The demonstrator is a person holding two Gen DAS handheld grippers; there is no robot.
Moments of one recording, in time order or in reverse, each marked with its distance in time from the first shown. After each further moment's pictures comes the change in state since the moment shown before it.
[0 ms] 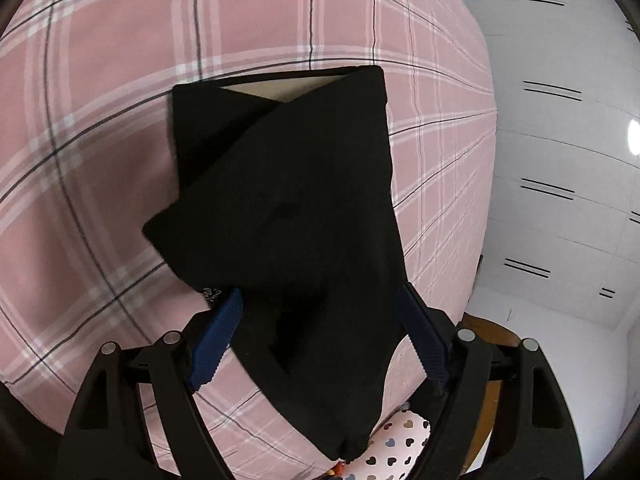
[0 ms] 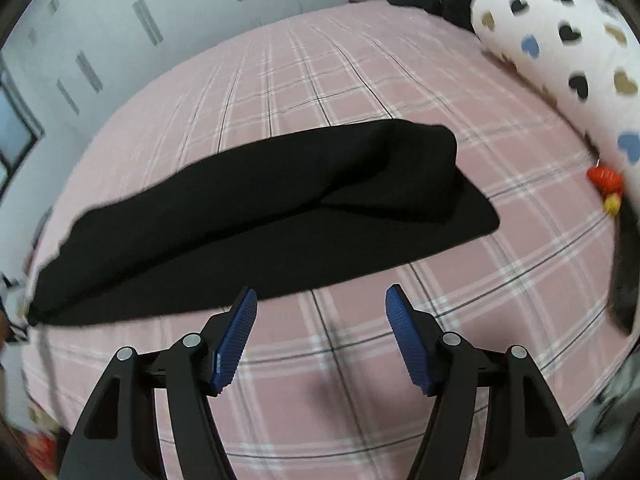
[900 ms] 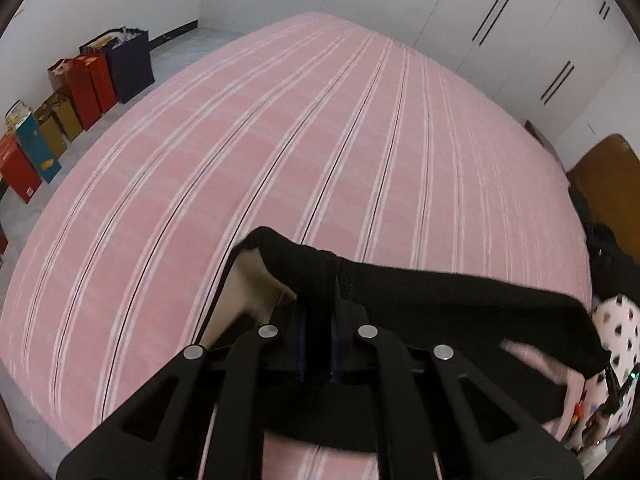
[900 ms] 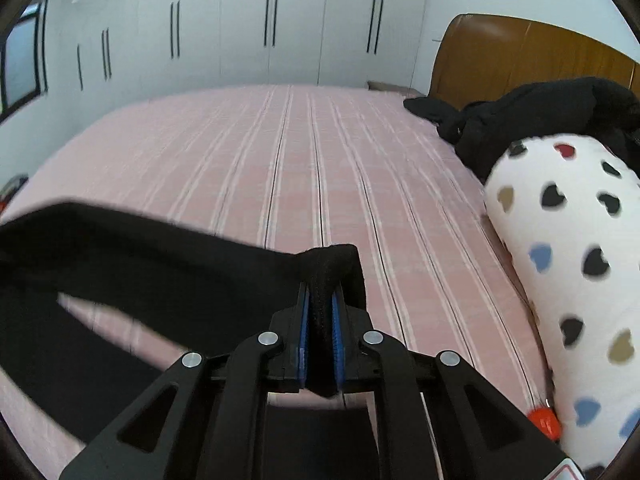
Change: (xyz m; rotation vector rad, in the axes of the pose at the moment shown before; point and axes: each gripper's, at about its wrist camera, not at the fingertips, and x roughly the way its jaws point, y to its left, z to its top) left arm -0.030 -0.162 -0.017 0.935 -0.231 0.388; right arm 0.014 -0.008 0.157 -0.373 -0.220 -0.189
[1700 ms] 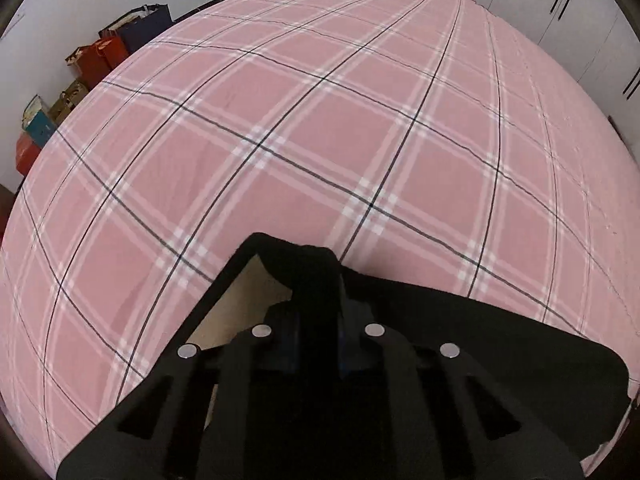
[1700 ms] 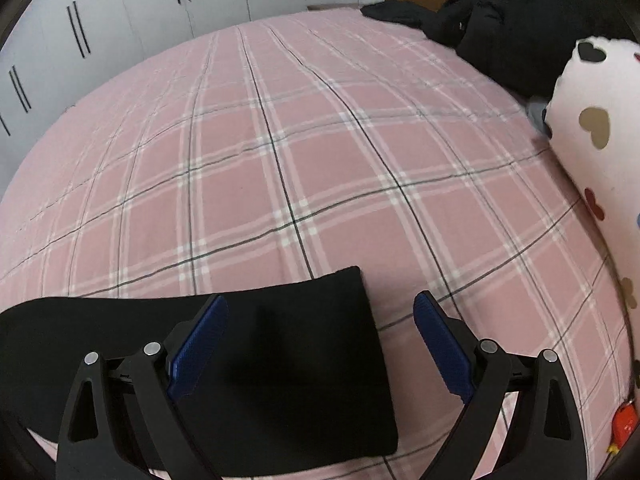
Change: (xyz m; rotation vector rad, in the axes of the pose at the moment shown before) left arm 0.236 -0.039 0.114 -0.078 0.093 0.241; right arm 0.238 -0.011 0.090 0.298 0.257 -0.056
